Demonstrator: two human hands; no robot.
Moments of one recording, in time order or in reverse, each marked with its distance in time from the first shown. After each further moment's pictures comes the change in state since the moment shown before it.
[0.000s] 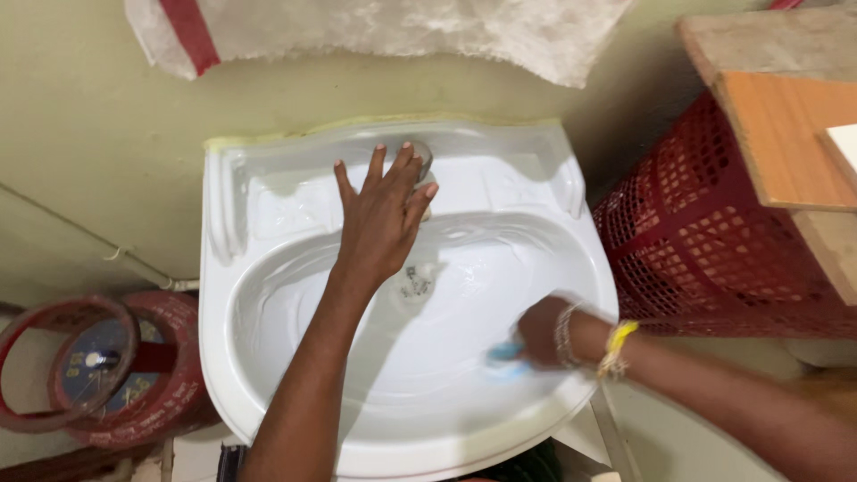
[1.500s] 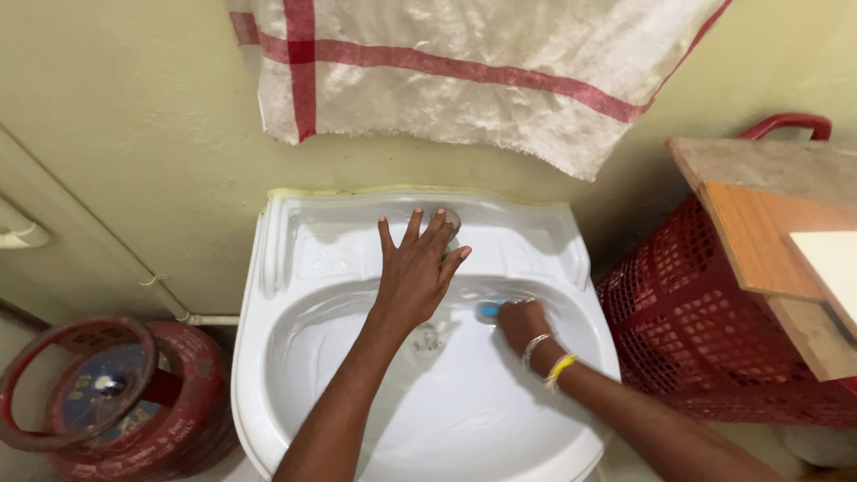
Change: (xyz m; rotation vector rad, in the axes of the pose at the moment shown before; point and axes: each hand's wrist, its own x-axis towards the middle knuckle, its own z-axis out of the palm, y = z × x) left_hand -0.002 0.002 0.003 -0.004 0.085 0.018; right_hand 0.164 0.053 0.016 -0.344 0.801 0.295
